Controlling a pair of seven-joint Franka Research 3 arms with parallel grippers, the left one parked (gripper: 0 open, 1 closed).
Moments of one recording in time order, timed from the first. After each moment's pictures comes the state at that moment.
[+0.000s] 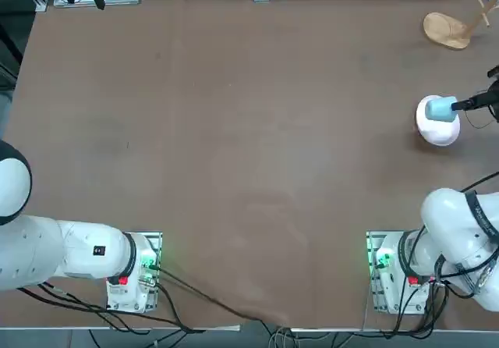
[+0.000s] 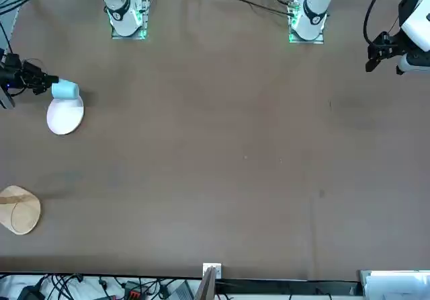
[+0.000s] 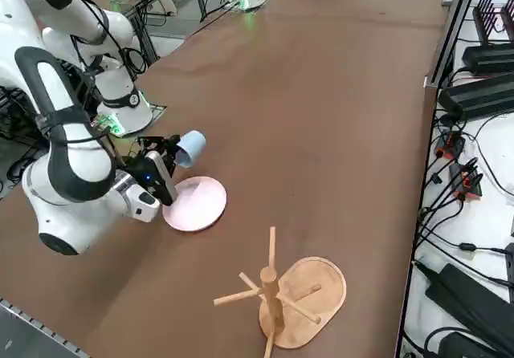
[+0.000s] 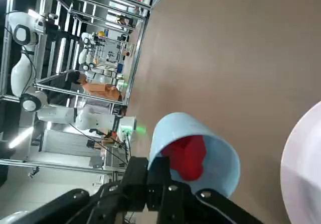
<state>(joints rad) -1.00 0.63 0.12 -1.73 0.61 1.21 -1.32</state>
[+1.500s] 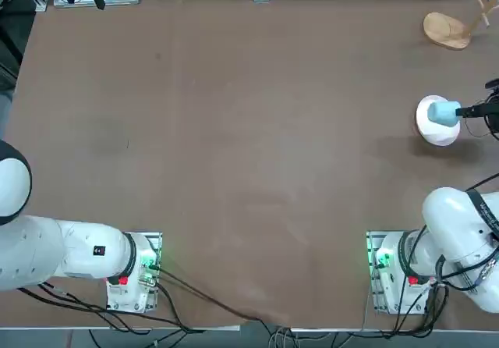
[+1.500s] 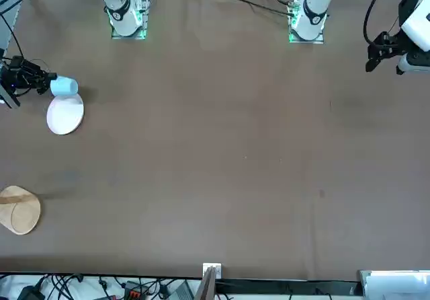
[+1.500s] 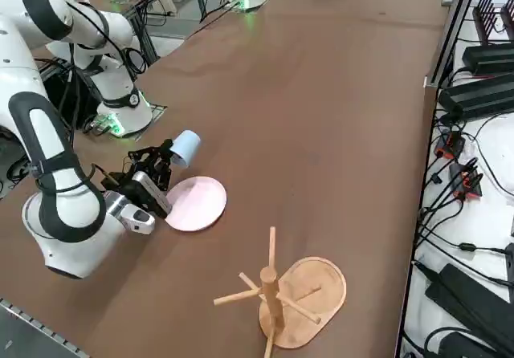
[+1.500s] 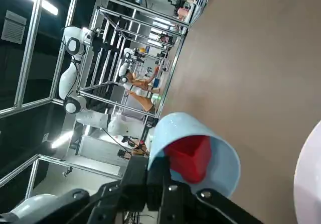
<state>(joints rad) -1.06 0.79 0.12 -1.62 0.66 1.07 -1.39</state>
